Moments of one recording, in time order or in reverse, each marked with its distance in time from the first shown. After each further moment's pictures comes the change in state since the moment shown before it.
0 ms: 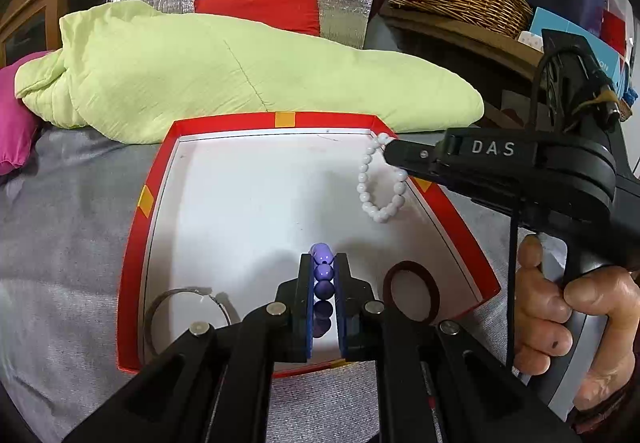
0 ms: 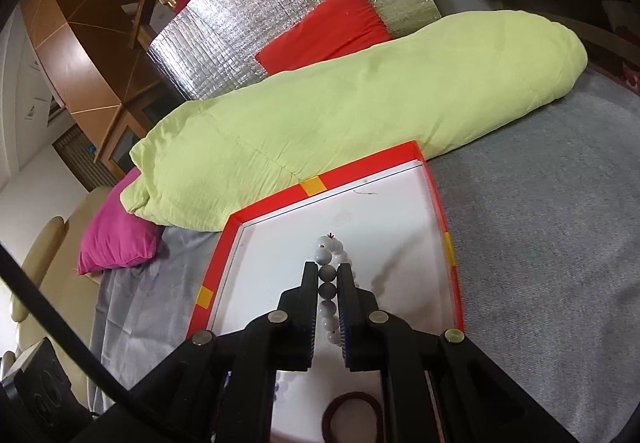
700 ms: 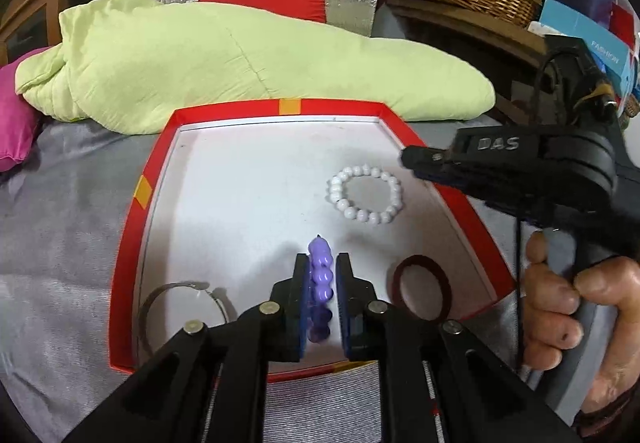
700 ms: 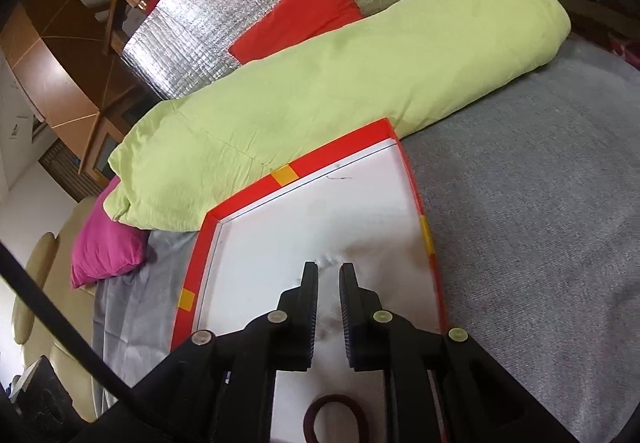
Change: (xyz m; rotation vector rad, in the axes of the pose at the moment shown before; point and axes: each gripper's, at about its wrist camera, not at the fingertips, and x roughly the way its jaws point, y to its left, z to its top) left arm 0.014 0.000 0.000 -0.006 0.035 0.049; right arm 0.011 -0.022 0.000 0.084 0.044 -0.048
